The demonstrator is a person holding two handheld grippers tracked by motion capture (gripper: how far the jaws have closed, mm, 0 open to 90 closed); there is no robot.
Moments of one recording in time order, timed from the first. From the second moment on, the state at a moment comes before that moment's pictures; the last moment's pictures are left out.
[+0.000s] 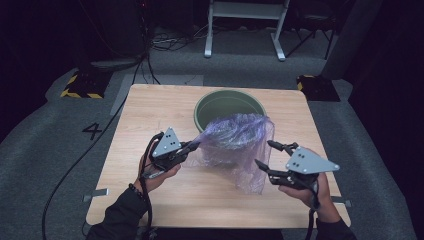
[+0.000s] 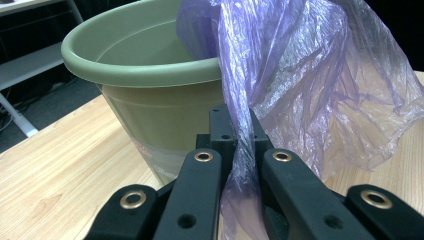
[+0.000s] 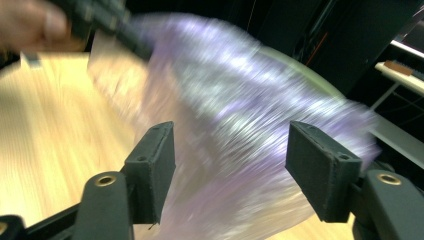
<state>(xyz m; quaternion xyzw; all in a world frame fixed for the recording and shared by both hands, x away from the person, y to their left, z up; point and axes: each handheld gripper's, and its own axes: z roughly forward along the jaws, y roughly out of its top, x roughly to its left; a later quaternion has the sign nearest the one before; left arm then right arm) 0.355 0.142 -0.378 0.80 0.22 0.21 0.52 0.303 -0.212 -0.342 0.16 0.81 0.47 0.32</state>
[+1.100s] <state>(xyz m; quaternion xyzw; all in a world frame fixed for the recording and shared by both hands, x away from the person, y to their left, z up) 0.366 0.149 -0.365 0.80 0.22 0.20 0.52 0.333 -0.194 -0.388 0.21 0.79 0.45 0.35</state>
